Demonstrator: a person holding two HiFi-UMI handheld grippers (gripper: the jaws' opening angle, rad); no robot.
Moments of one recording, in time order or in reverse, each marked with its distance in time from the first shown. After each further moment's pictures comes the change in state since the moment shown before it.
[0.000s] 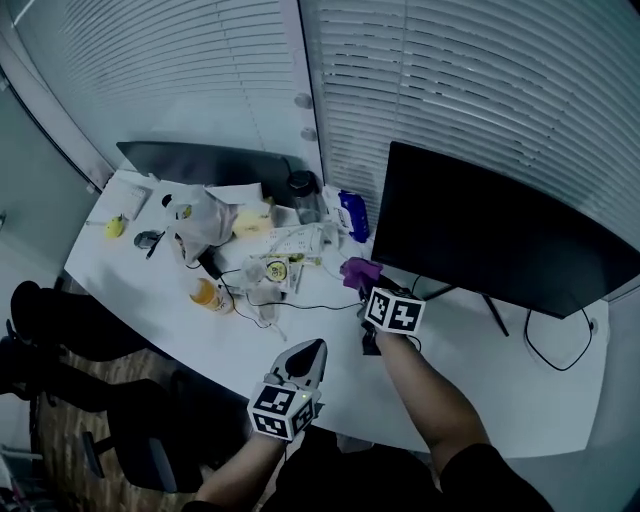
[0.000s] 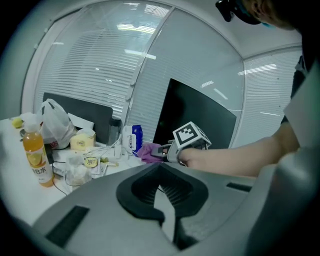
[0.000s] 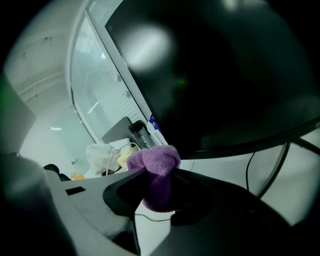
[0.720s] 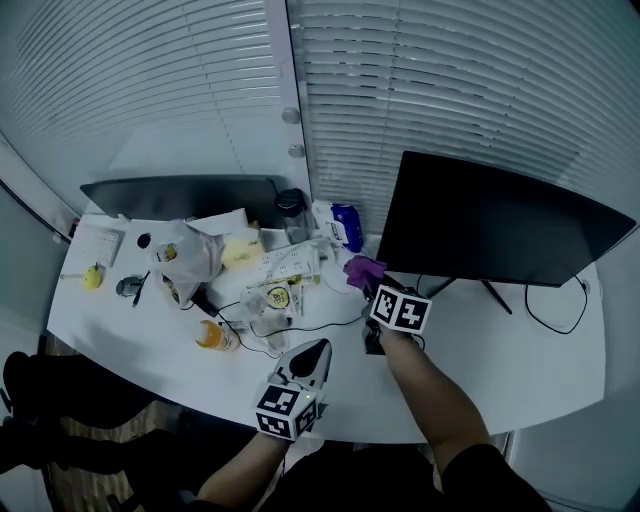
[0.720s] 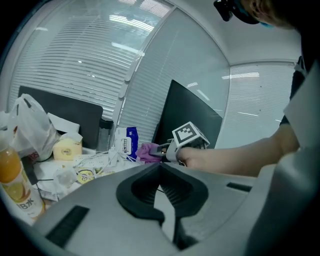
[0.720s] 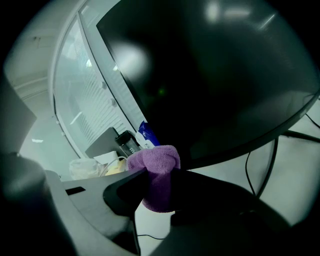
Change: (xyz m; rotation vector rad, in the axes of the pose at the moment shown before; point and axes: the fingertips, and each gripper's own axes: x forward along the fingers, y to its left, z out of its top) left arm 0.014 0.055 0.020 0.061 0.025 -0.221; right arm 0.017 0.001 0.020 0.117 -0.119 -0.161
